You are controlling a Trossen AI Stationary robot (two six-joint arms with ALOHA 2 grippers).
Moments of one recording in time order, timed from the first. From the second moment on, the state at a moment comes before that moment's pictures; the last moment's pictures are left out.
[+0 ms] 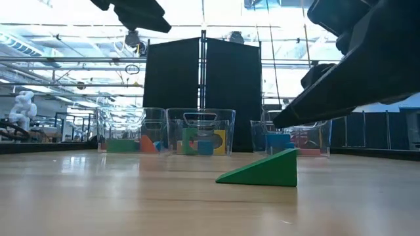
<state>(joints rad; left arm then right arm) -0.42 1.33 0.92 -0.22 -0.38 -0.15 0.64 1.83 0.79 0.43 0.53 0.50</state>
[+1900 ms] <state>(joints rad) -0.48 1.79 0.92 0.15 -0.29 -0.06 0.61 1.98 0.79 0.63 0.60 0.52</state>
